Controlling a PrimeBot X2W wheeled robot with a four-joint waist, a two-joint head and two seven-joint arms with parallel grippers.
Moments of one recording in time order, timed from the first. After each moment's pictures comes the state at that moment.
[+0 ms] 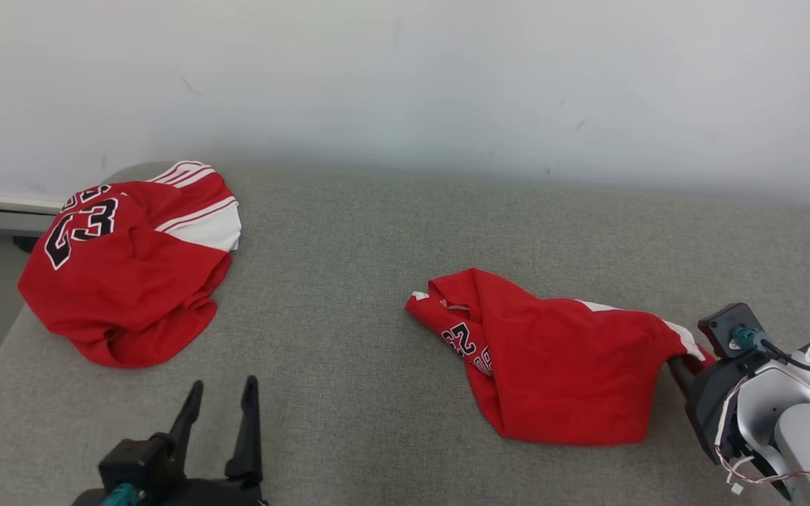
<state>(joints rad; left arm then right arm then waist) -0.05 0.11 -0.33 0.15 -0.31 0.12 -0.15 -0.34 -0.44 0.33 0.46 0.18 0.10 0.24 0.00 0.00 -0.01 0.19</state>
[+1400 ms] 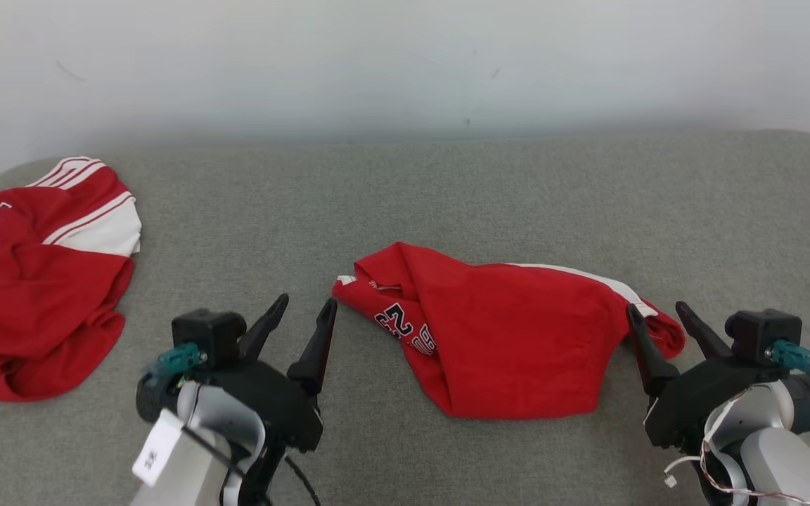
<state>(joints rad) -0.37 0.08 -0.40 0.36 -0.40 -0.06 0.03 -0.20 -0.22 0.14 0.24 0.45 -0.04 0.07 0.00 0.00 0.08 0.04</state>
